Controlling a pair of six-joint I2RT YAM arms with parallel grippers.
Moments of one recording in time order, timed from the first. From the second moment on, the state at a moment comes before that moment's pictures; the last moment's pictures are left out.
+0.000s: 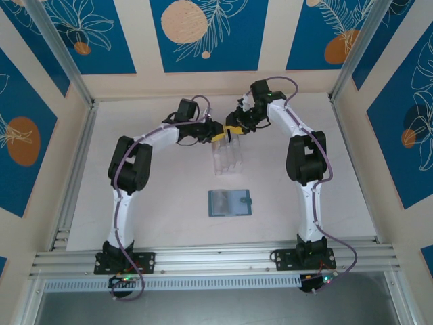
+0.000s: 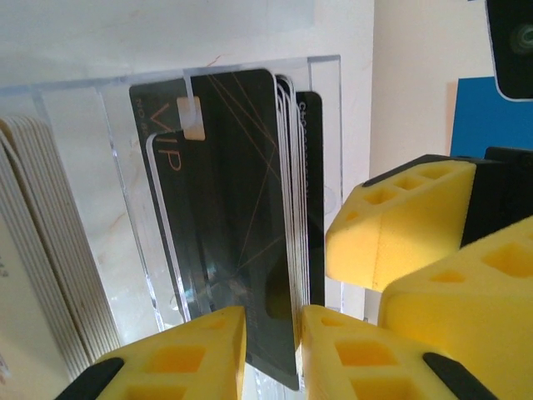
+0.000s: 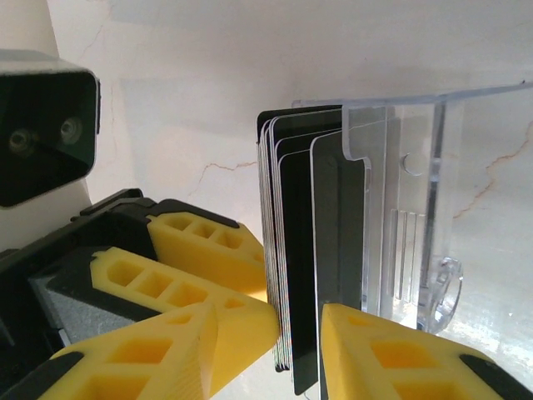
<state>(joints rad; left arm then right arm) -0.42 2.23 1.67 -0.16 0.82 -0.85 0.26 2.27 2.05 -0.95 -0.71 0.44</state>
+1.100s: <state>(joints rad) -0.40 2.31 1.70 -0.07 0.86 -0.95 0.30 2.30 2.12 -1.03 -0.61 0.43</state>
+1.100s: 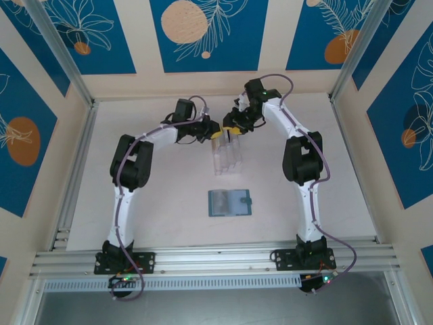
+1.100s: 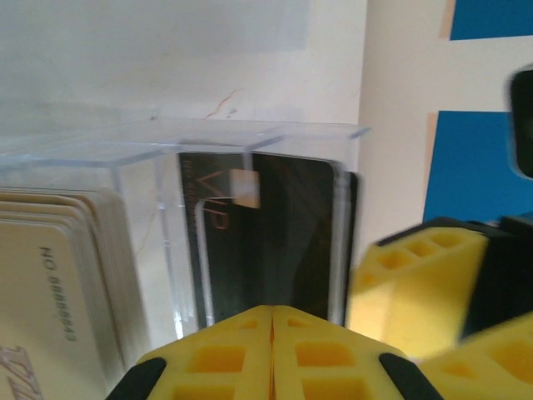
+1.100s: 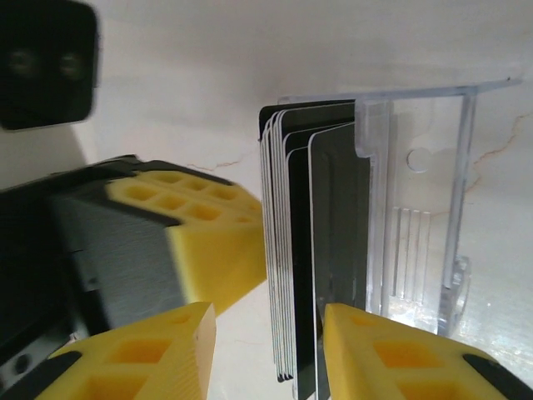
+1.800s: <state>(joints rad) -0.43 2.37 1.79 -0.10 0.86 -0.98 0.30 2.32 2.16 -1.07 -0.60 0.43</state>
